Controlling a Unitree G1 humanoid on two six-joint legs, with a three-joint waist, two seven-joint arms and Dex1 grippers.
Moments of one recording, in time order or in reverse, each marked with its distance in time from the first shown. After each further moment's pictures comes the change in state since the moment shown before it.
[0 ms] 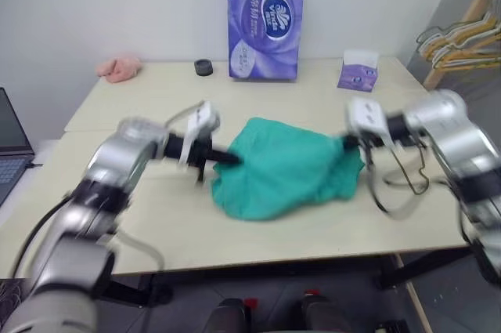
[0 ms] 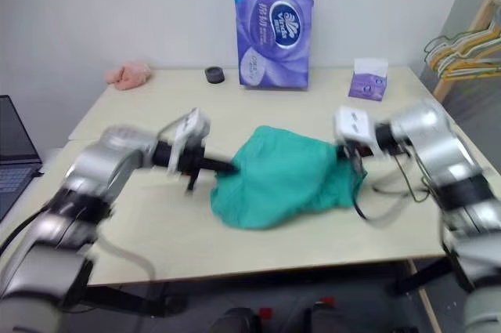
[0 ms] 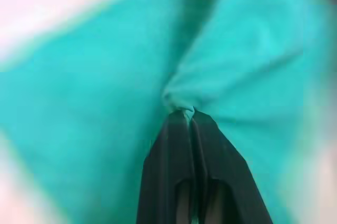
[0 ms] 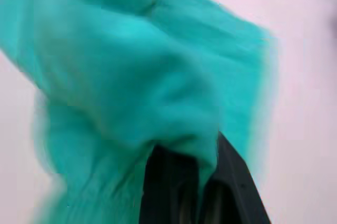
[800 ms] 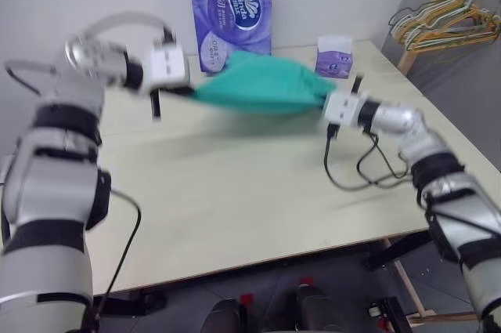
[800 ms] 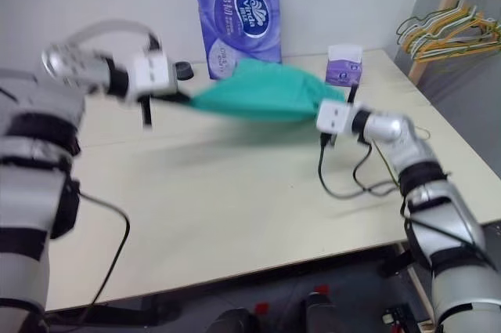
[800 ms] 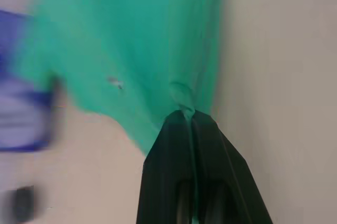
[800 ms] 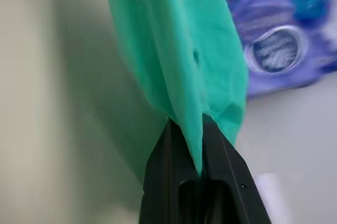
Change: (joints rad) left arm 0.164 0.230 0.037 -0.003 0.217 -0.449 -0.396; right arm 0.383 0.087 -0.109 -0.054 -0.098 -0.502 -0.409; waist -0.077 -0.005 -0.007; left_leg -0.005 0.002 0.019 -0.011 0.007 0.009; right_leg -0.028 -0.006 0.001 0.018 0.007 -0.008
